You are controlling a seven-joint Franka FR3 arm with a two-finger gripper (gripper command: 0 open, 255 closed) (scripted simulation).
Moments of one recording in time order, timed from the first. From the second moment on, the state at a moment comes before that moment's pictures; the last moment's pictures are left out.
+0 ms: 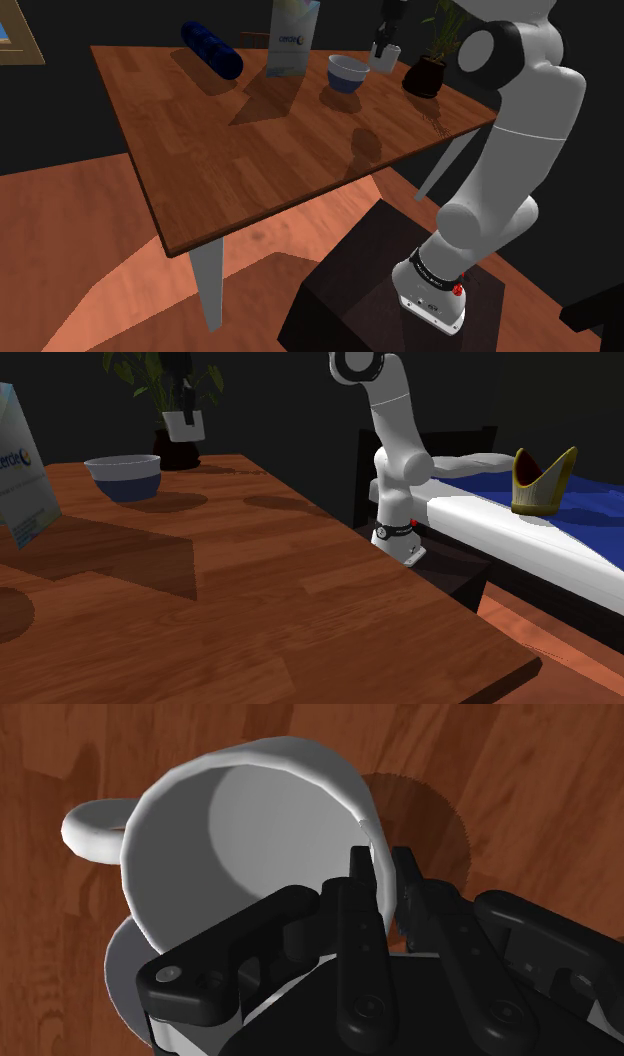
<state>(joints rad) -0.48 0.32 -0.12 -1.14 -0.03 1.45 -0.64</state>
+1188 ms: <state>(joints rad) -0.47 0.26 -0.11 -1.48 -0.04 1.72 -0.62</state>
